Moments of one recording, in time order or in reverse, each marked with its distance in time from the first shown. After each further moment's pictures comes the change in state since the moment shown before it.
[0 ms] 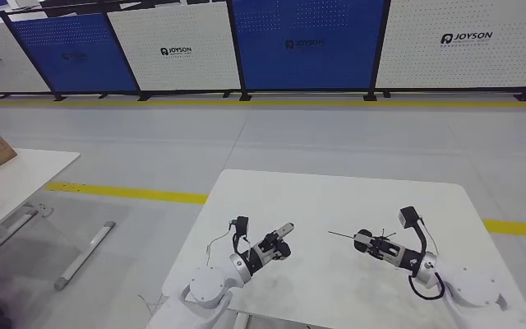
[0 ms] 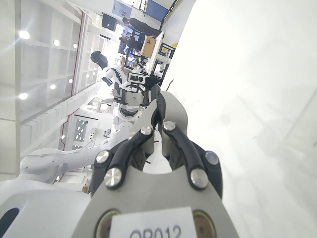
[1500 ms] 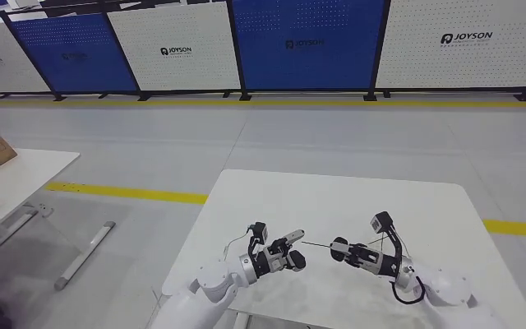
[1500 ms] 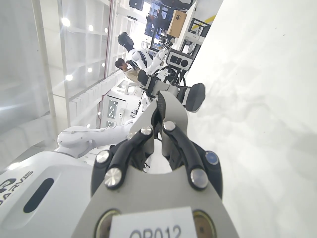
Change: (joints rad) left arm -0.118 -0.013 0.083 0.185 -0.253 -0.026 -0.237; right arm 0.037 -0.058 -0.129 0.047 0.184 -0.074 0.091
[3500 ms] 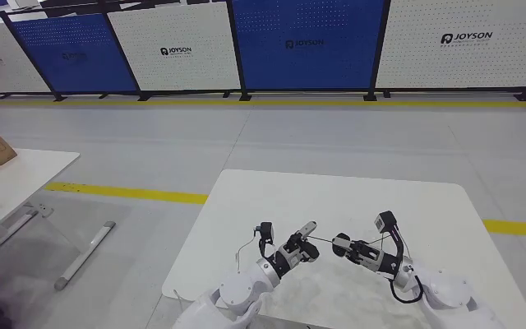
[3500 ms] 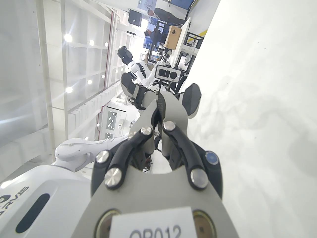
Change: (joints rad) left arm -0.010 -0.046 0.152 -0.078 0.092 -0.048 0.431; right arm -0.023 -0.003 0.014 -0.015 -0.020 0.027 -0.089
